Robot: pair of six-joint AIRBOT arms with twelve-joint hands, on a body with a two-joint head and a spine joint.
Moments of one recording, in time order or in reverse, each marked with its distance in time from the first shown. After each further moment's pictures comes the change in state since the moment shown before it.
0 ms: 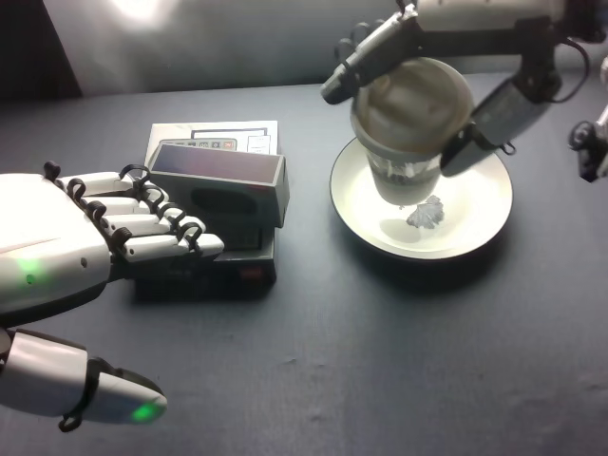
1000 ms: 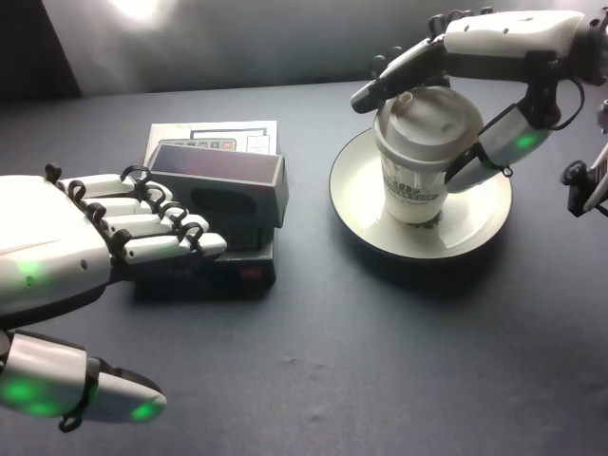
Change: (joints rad) left arm 0.000 0.000 0.001 0.021 0.000 -0.023; right arm -0.202 -0.074 0.158 0.524 0.051 -0.320
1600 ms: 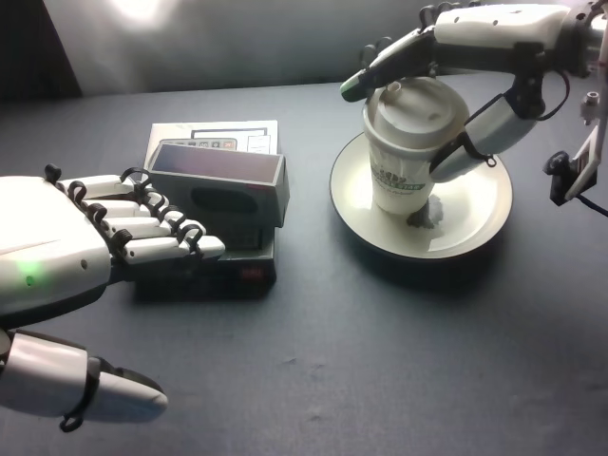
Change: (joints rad) left arm 0.000 0.000 0.000 0.000 -0.001 -0.009; right arm -0.007 -0.069 0.105 0.051 0.039 -0.031
